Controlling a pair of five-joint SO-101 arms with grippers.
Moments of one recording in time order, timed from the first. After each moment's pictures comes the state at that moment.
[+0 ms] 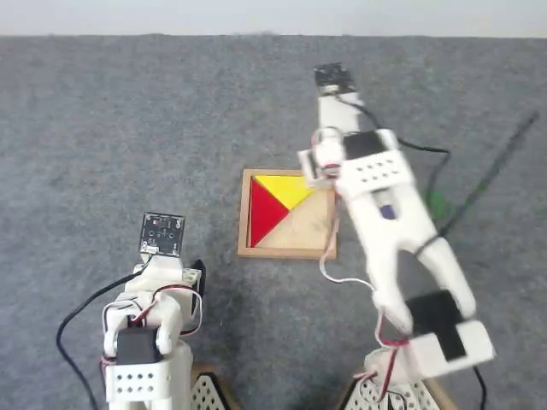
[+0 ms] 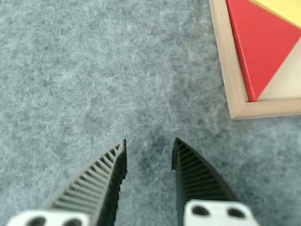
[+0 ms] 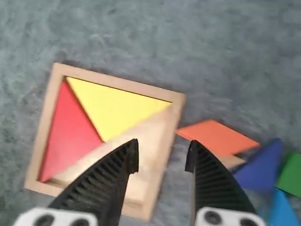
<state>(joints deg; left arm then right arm) -9.4 -103.1 96.9 72.0 -4.0 -20.1 0.4 8.6 64.6 -5.2</state>
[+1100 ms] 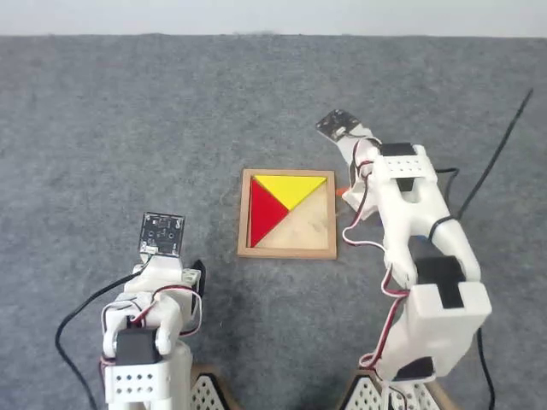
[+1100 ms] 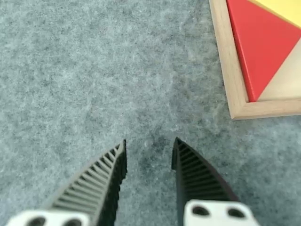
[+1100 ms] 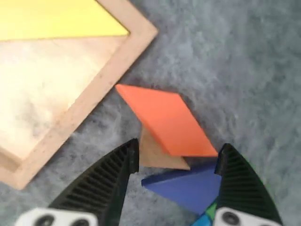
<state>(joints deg) -9.4 -103.1 96.9 72.0 -4.0 -8.3 14.8 14.1 57.8 37.5</state>
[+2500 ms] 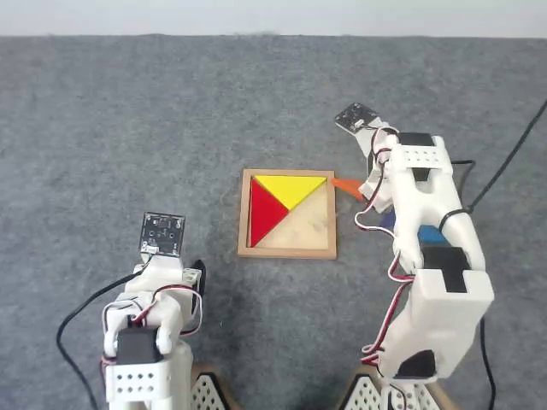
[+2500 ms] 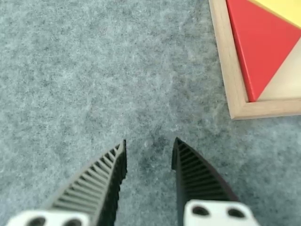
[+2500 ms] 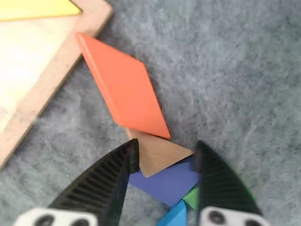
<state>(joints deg) -9.4 -103.1 96.9 72.0 -4.0 -3.5 19.3 6.2 63.1 39.1</state>
